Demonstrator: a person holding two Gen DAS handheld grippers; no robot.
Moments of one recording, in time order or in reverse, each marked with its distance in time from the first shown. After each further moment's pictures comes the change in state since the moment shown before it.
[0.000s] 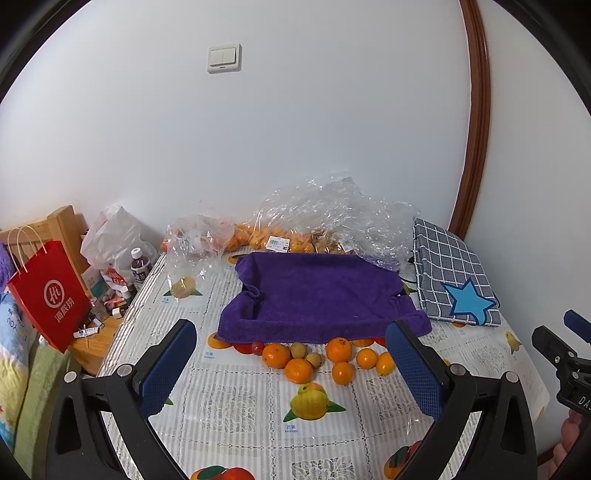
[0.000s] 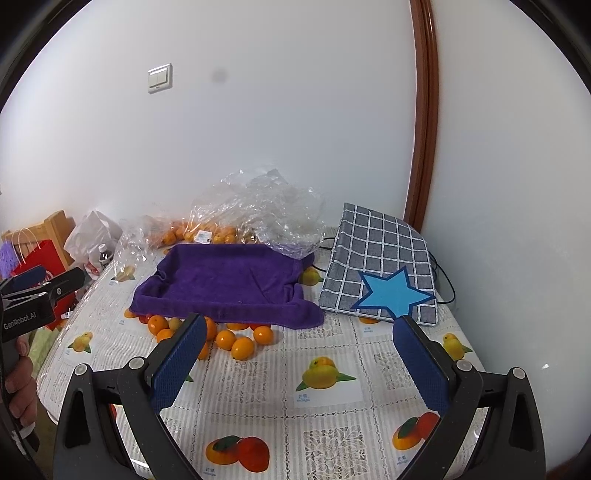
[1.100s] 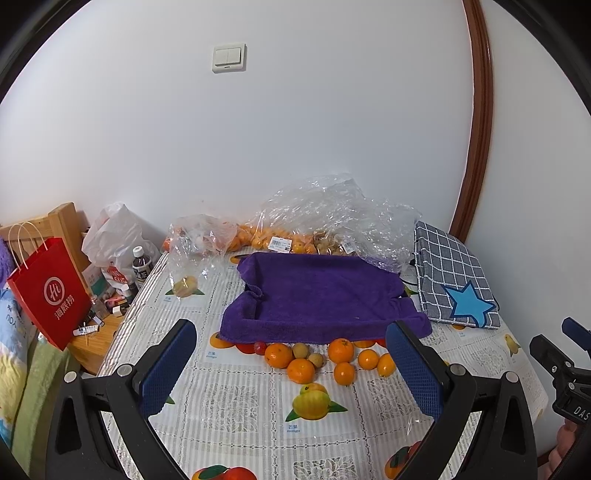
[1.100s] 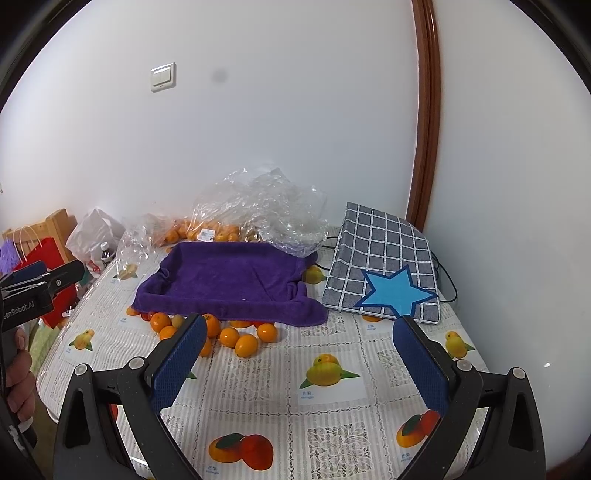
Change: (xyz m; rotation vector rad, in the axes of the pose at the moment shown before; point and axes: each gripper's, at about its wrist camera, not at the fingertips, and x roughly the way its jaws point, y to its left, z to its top) left arm -0.001 0.001 -0.002 -0.005 -0.002 0.001; right arm -0.002 0.006 -0.004 -0.004 -0.002 0.004
